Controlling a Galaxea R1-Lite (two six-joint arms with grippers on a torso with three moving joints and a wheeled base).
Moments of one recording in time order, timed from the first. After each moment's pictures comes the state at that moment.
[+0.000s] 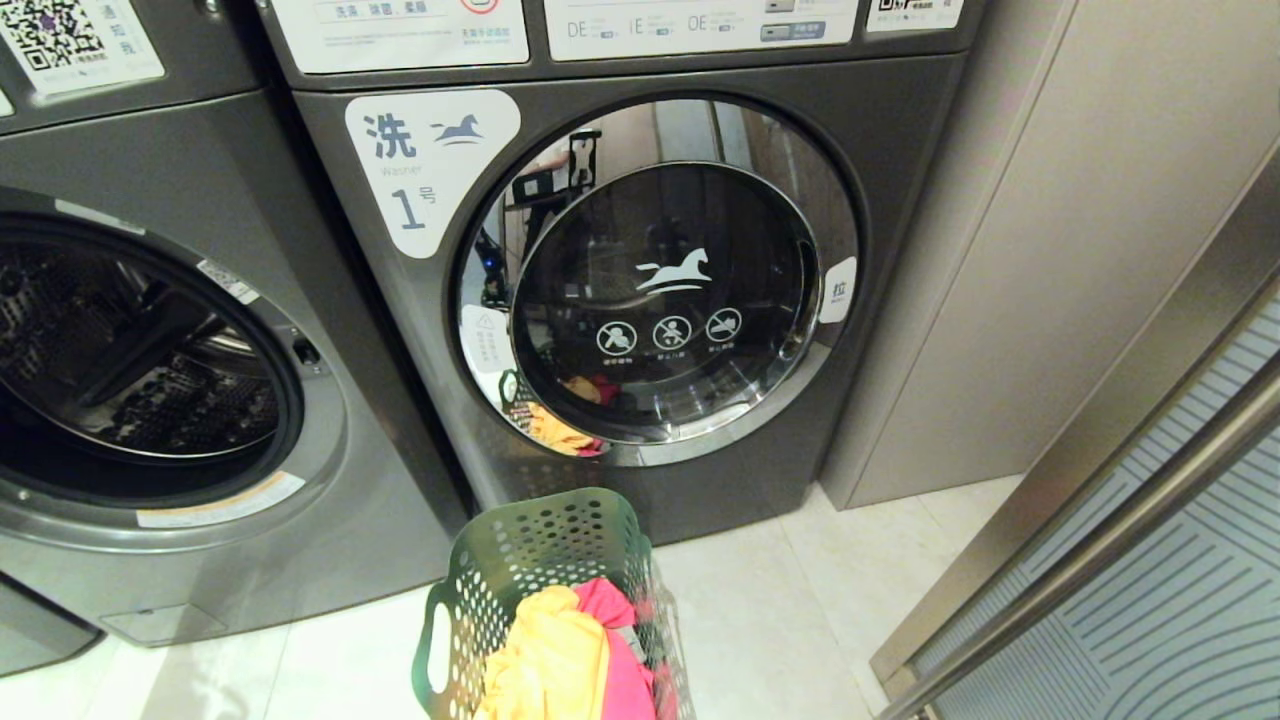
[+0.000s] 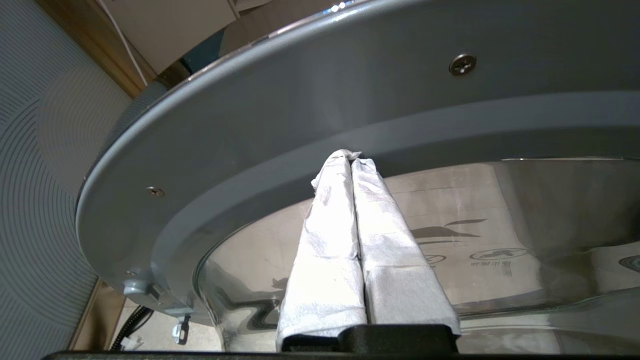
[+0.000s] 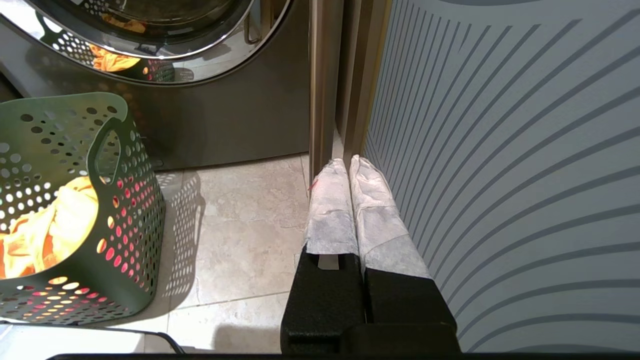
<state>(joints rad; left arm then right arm) 1.13 1.99 -1.83 0.16 0.65 -0.09 0.00 0.00 0.00 0.00 0.02 -0.03</state>
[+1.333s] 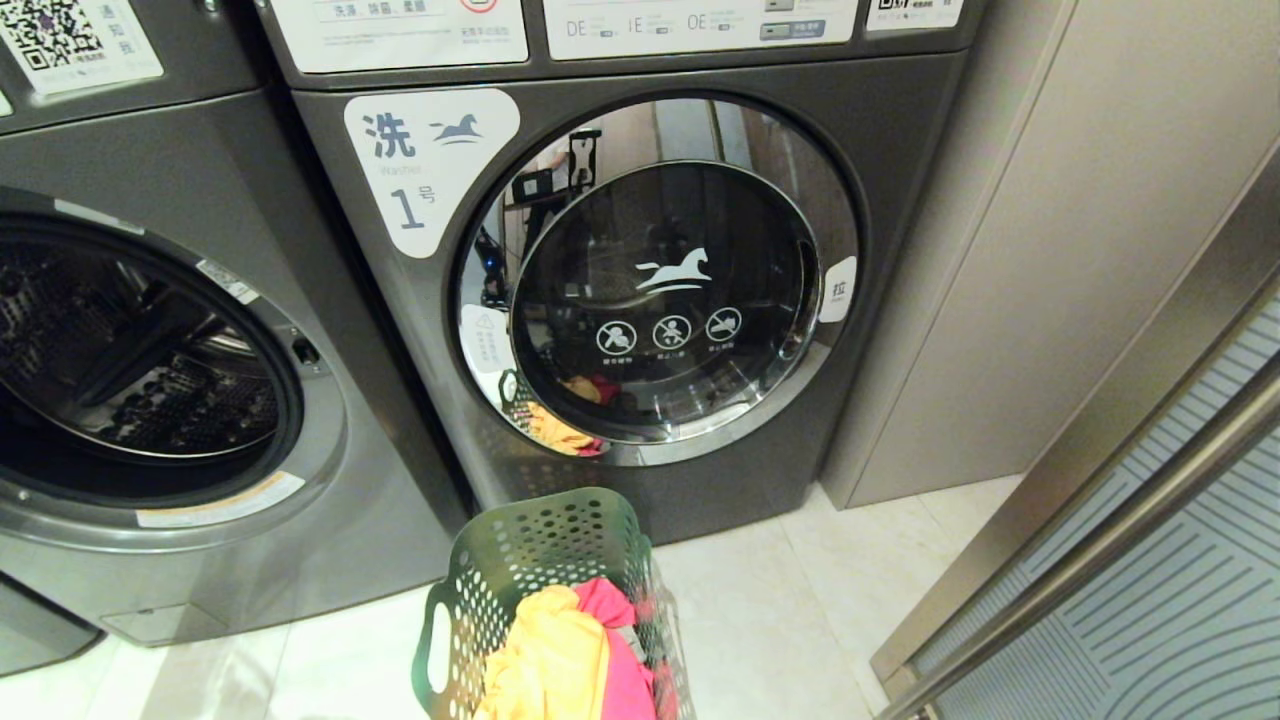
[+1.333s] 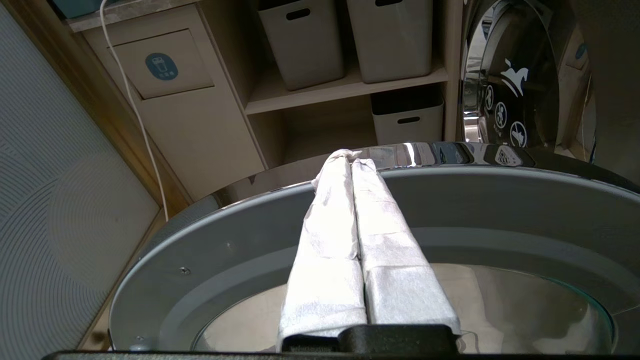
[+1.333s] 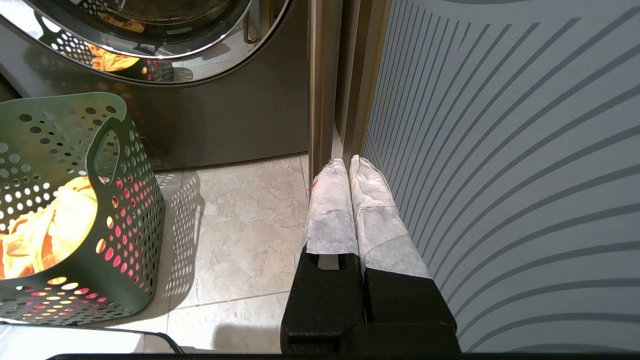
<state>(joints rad) 1.05 1.97 -1.88 -0.10 0.75 0.06 0.00 0.00 0.00 0.00 0.02 -0.03</state>
